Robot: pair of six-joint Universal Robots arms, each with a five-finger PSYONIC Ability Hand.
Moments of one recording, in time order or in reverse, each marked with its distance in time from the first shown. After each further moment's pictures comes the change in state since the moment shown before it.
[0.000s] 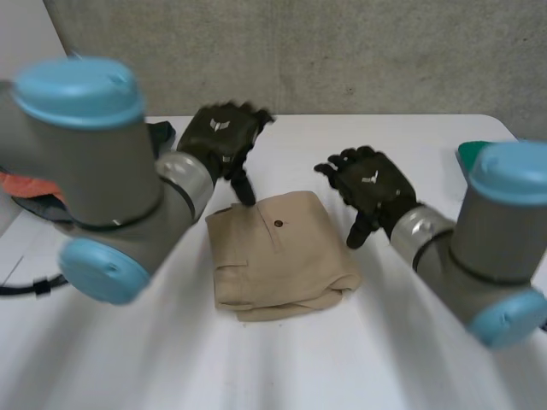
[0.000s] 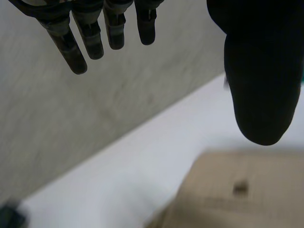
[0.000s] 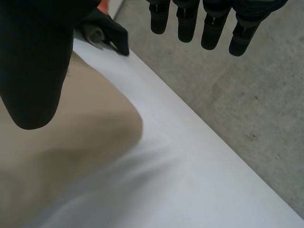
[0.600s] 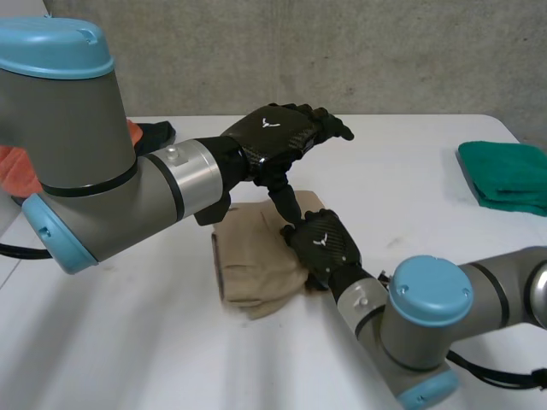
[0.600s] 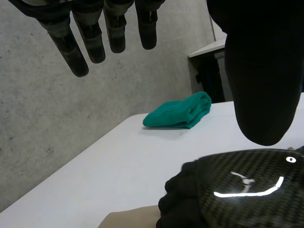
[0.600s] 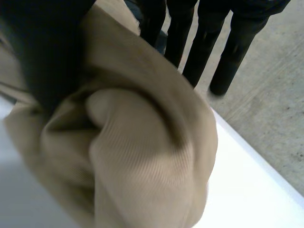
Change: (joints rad) left arm 0.066 0.009 0.110 -0.133 0.588 -0.003; right arm 0.171 0.219 0.197 -0.504 0.080 -0.009; left_hand 0.060 0.041 0.042 0.035 0.005; right_hand 0.572 0.623 0.578 0.568 0.501
